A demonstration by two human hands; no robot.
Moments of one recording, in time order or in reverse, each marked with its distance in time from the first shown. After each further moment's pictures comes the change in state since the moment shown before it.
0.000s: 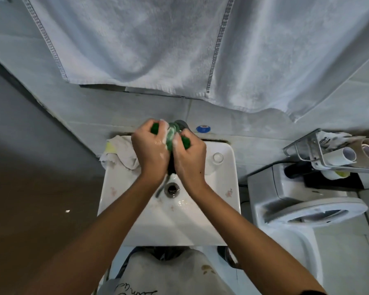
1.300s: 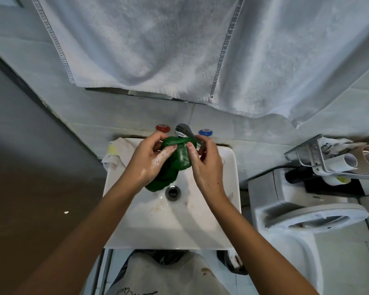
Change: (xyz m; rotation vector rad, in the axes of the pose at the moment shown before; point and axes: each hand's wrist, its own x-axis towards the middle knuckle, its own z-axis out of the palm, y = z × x) left_hand 0.001 -0.001 -0.041 0.021 -0.611 -0.076; right_hand 0.000 0.026 -0.037 -0.319 -0.079 0.069
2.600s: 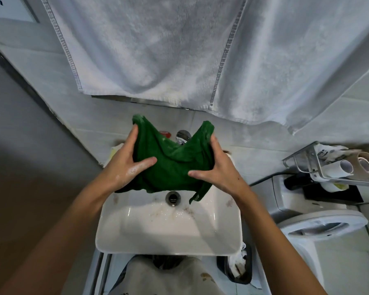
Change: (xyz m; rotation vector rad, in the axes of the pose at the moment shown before) left_hand -0.004 -0.013 -0.049 -0.016 -0.123 0.048; right_hand 0.016 -0.007 -0.052 -0.044 -0.486 -0.108
